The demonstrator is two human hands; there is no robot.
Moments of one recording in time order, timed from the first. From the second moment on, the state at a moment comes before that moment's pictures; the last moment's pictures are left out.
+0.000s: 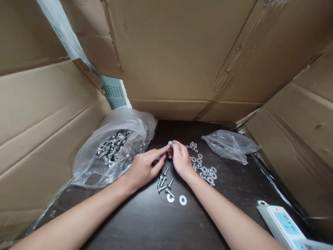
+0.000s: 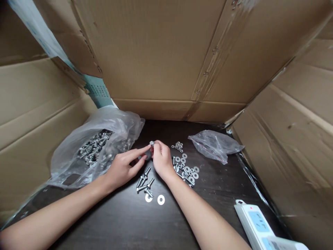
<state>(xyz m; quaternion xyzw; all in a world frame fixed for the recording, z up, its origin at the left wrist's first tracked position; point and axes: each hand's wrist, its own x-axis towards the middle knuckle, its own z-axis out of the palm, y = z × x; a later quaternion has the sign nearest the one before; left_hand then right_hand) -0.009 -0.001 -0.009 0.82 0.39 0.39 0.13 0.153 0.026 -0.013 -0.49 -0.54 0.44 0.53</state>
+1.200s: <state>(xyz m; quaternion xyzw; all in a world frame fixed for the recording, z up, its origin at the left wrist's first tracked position) -0.010 -0.003 -0.011 0.81 0.42 0.39 0.14 0.155 0.023 -0.017 -0.52 -0.60 0.34 0.50</state>
